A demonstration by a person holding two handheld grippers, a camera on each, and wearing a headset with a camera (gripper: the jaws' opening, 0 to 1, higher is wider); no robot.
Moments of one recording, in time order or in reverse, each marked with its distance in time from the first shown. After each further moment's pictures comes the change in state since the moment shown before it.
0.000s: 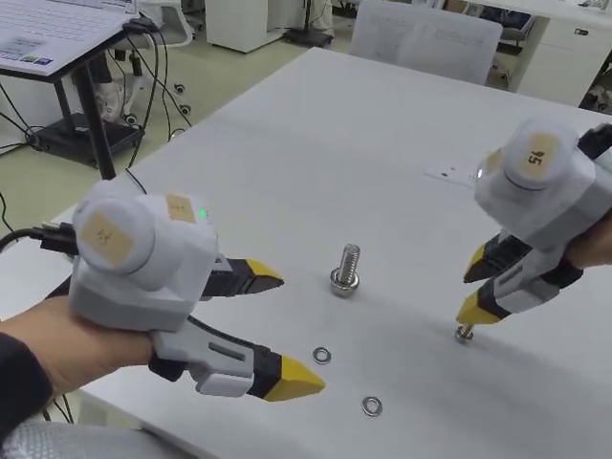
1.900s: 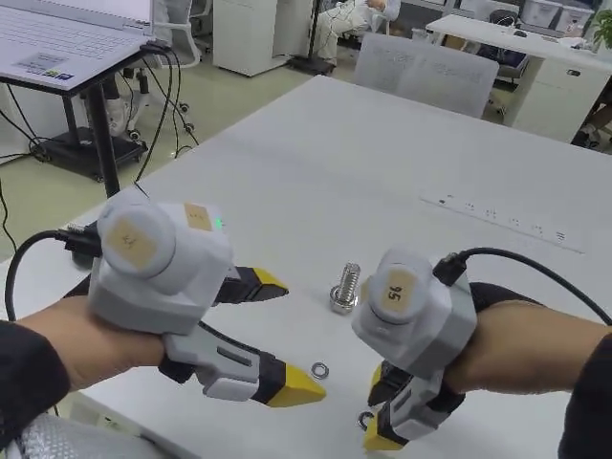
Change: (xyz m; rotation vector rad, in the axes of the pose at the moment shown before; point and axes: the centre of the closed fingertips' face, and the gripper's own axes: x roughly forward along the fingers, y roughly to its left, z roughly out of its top) left arm 0.000 -0.003 0.007 0.029 -0.016 0.008; right arm 0.072 0.111 0.026 -0.119 0.052 0.221
